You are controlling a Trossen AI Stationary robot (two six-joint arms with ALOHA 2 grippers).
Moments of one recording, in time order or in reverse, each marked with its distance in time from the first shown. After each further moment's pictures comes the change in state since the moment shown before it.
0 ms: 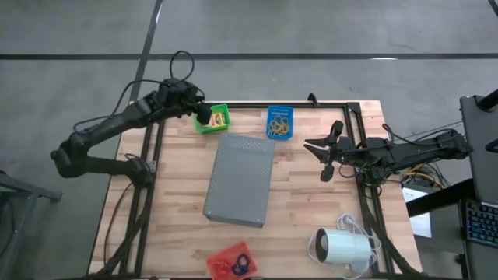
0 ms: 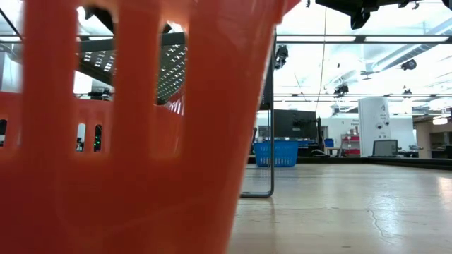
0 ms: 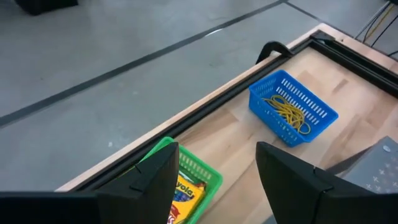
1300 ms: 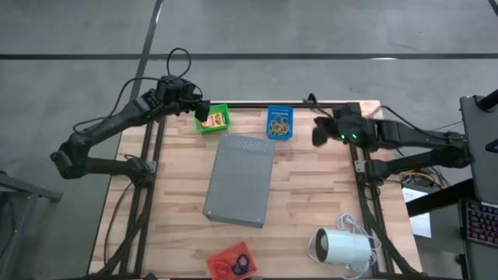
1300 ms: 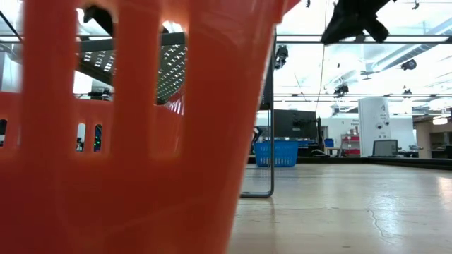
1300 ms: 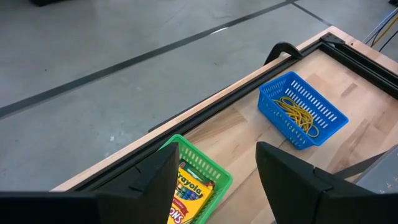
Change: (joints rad) left arm 0.068 0.001 -0.005 -0.005 0.043 -0.004; right arm -0.253 0.206 0.462 -0.924 0.187 0.789
